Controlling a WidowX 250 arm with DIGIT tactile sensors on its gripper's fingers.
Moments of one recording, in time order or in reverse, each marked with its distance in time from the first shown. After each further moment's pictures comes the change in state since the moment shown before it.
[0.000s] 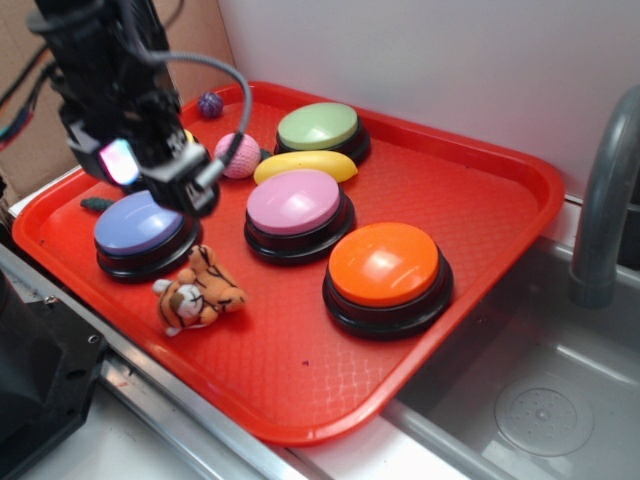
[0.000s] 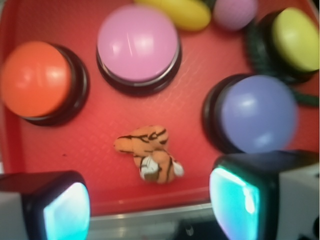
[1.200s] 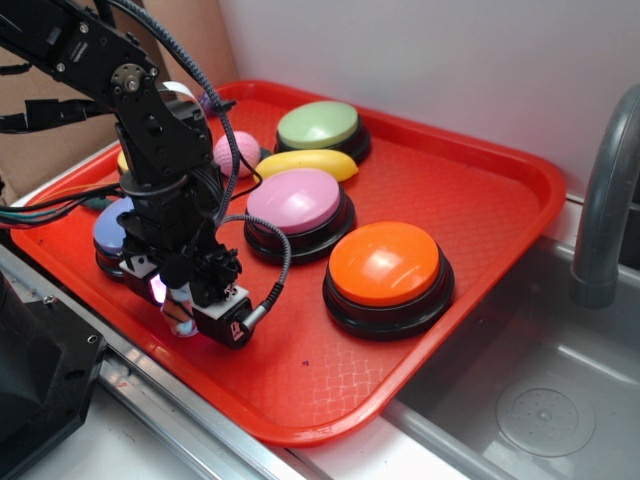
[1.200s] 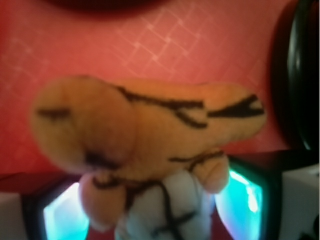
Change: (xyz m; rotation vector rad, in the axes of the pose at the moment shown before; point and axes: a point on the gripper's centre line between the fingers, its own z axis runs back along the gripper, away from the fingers) arm -0.012 0.004 -0.088 0.068 0.122 0.033
